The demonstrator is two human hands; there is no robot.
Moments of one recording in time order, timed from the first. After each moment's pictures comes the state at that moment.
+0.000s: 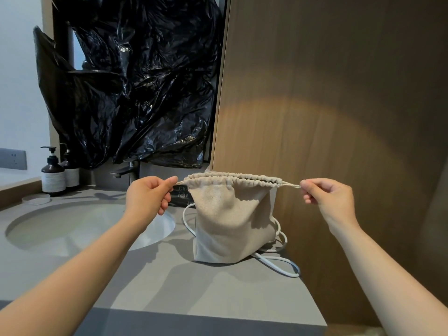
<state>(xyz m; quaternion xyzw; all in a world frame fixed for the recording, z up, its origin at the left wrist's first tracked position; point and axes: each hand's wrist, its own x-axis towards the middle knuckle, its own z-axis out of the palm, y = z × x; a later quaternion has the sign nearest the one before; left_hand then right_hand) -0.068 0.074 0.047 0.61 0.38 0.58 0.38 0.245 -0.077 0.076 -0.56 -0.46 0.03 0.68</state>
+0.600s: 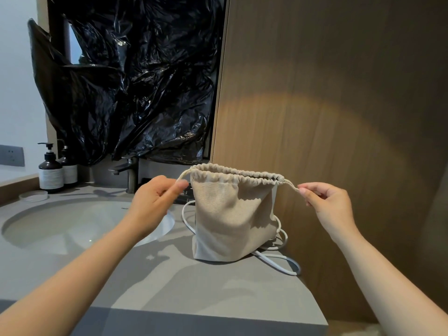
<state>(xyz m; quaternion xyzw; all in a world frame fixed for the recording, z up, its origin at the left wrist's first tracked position) -0.071 0.056 0.039 0.76 0.31 0.53 0.22 0.250 -0.073 0.057 -0.60 -0.50 -0.03 0.62</state>
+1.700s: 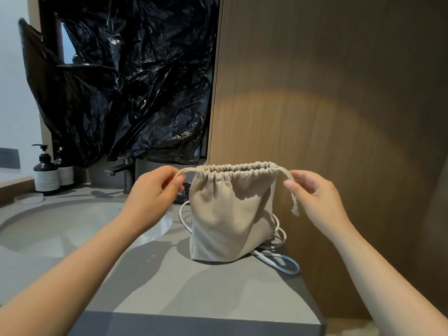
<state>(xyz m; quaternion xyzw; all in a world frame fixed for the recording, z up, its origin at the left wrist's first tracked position) -0.065 0.050 0.057 0.78 0.32 0.52 0.13 0.221 -0.082 0.071 -0.62 -0.55 -0.04 0.56</state>
